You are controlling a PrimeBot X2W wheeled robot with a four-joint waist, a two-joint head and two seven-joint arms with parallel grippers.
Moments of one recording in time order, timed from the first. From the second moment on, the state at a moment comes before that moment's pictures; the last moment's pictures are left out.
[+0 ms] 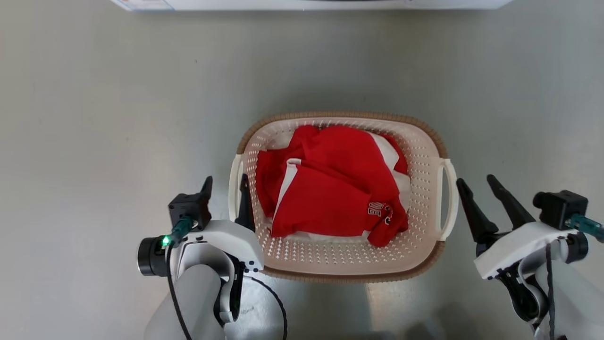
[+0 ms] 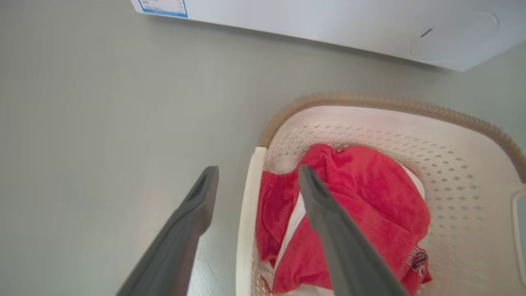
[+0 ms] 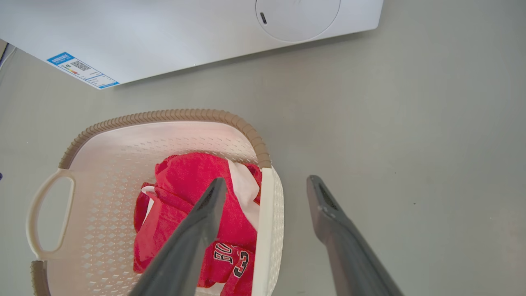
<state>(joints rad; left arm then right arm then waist) -0.42 0.04 -0.37 0.53 -0.45 0.24 -0.26 -0.41 -0.39 0.44 0.55 0.73 0.12 -0.25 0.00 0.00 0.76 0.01</state>
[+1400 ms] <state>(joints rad) -0.65 0.03 -0.61 0.81 -0.75 0.21 -0.26 -0.68 -0.47 0.76 0.69 0.99 0.13 -0.25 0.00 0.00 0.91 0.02</state>
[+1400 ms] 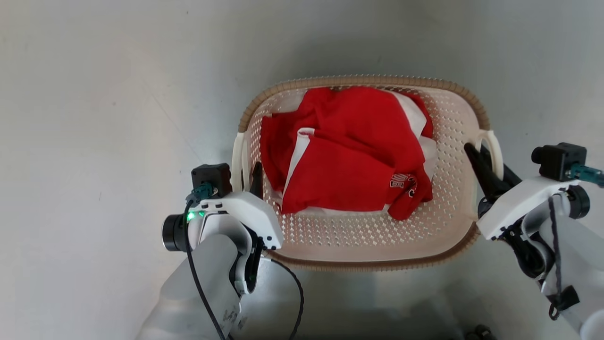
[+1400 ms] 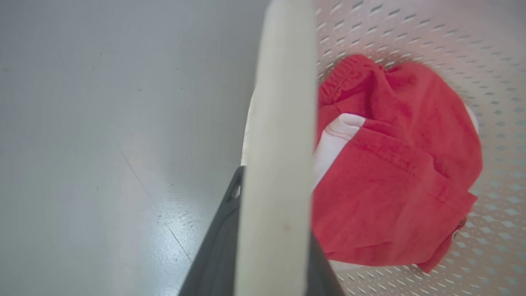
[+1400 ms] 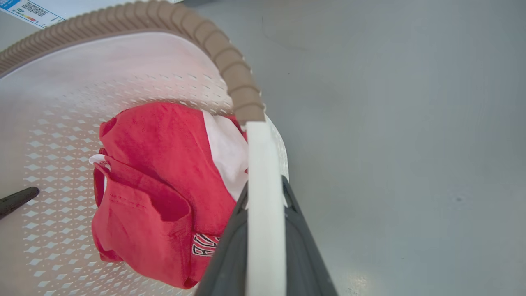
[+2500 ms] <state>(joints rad) -0.58 0.02 -0.92 1.14 -1.15 0.08 -0.21 -0.67 -0.36 1.20 0.95 1.29 0.13 -0.15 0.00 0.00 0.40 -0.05</state>
